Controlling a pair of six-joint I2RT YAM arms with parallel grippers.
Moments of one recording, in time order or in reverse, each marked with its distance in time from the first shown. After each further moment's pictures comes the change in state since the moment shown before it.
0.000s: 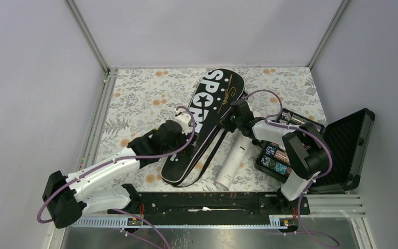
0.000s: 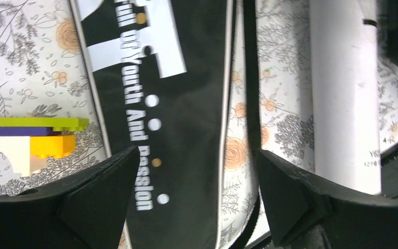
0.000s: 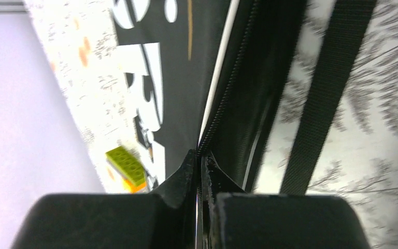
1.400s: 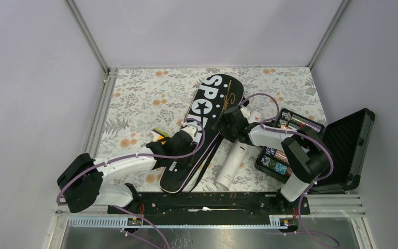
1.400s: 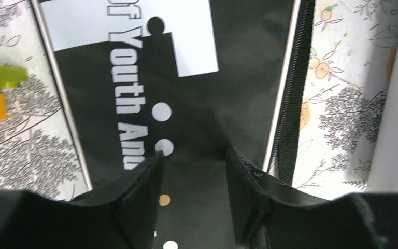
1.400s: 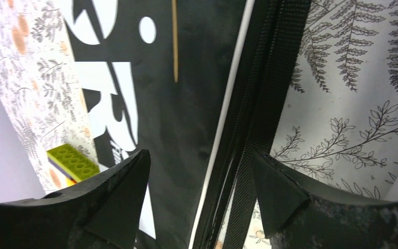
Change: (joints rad) left arm -0.066 0.188 -0.139 0.101 -0.027 -0.113; right arm 0.110 -0.070 -0.042 -0.085 0.160 -0.034
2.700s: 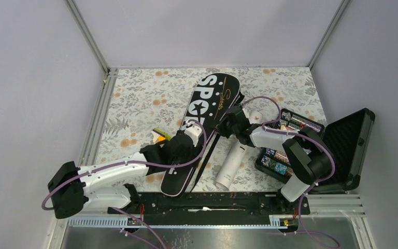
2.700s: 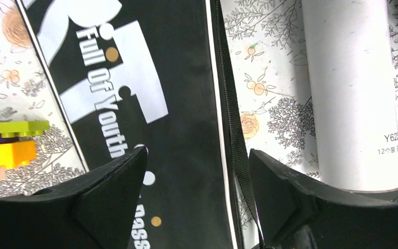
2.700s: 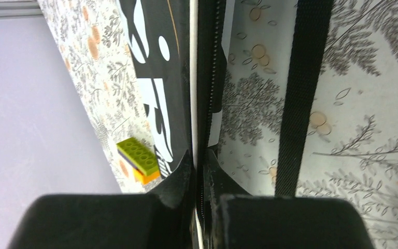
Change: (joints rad) left arm -0.111 -0.108 0.035 0.032 -0.066 0.092; right arm -0.002 0.008 -0.035 0.154 -0.071 0.180
